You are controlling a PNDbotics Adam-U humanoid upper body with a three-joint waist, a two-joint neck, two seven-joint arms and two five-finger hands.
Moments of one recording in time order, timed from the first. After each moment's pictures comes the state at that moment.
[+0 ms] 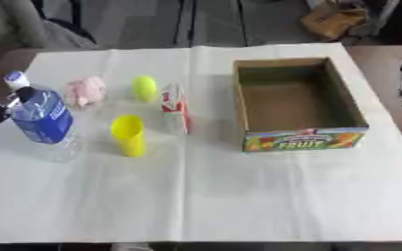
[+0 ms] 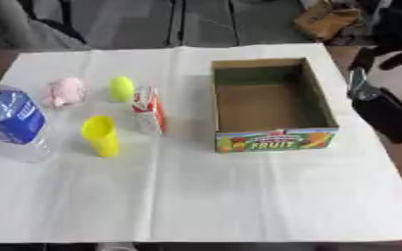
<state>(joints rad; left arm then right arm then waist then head) -0.27 0.47 0.26 -1.55 -0.50 0.11 0.10 -0.28 -0.47 0.06 -1.98 0.55 0.05 -0.20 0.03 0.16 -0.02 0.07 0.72</state>
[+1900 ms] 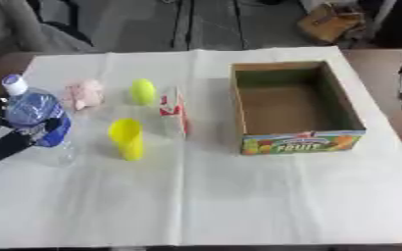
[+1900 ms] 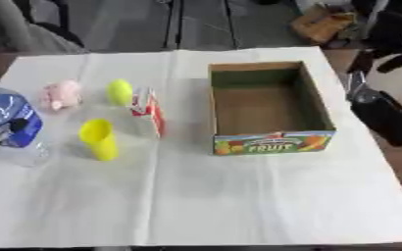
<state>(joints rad) -0.29 0.45 0.21 -1.37 -0.48 -0.07 0.05 -0.28 -0.47 0.06 -1.98 0.54 0.04 -0.20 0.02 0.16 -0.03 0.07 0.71</state>
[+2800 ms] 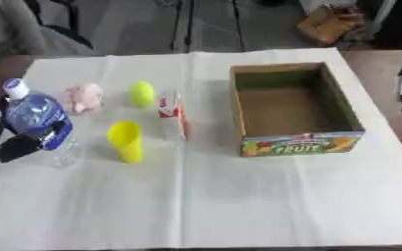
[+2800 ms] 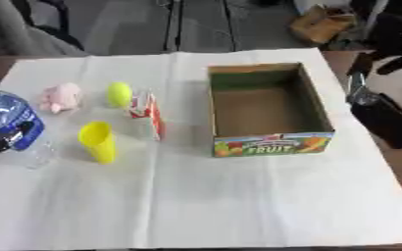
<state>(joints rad) -0.31 0.44 0.19 -1.37 -0.45 -0.06 0.05 -0.28 -0.47 0.06 -1.98 0.54 0.04 -0.20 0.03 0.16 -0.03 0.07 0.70</state>
